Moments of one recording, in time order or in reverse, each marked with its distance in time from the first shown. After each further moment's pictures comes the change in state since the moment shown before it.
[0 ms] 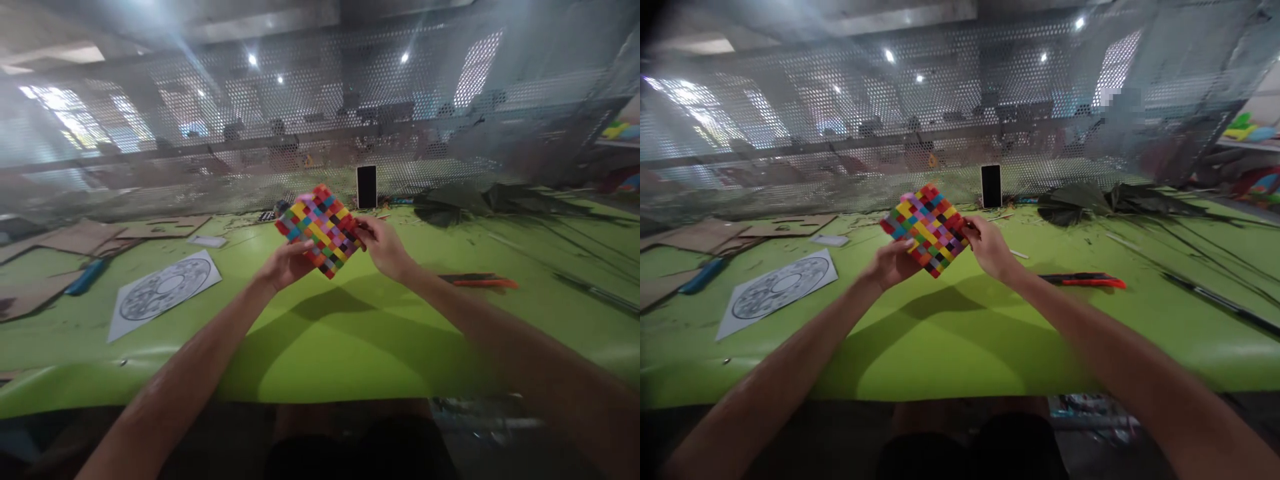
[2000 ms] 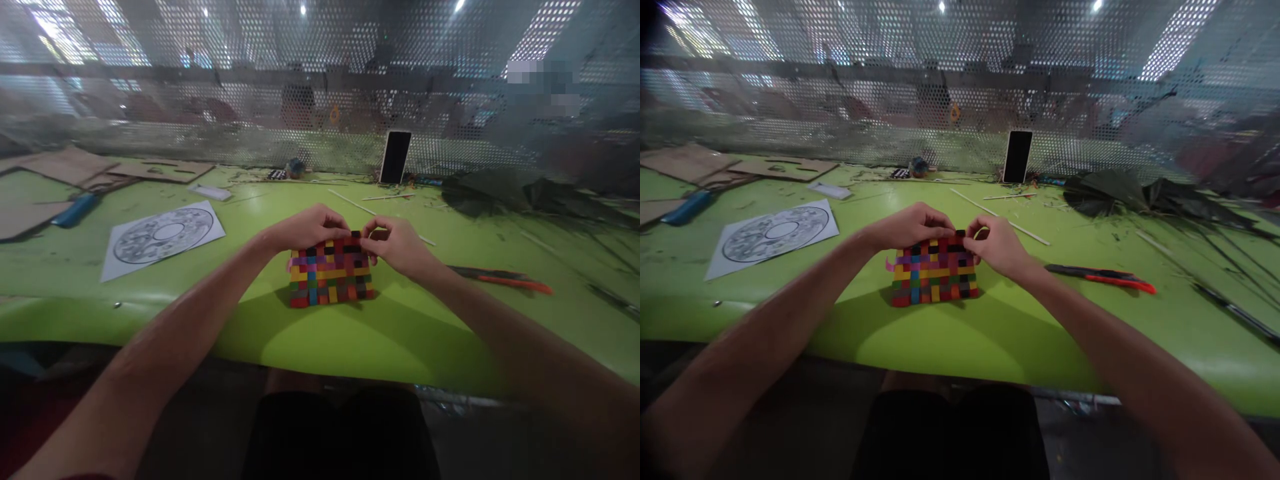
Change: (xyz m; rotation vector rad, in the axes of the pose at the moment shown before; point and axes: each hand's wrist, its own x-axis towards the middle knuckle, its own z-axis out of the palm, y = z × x) left_hand 0.007 0.027 0.011 1.120 -0.247 0.012; right_hand -0.023 -0.040 0.015 0.010 -0.241 0.392
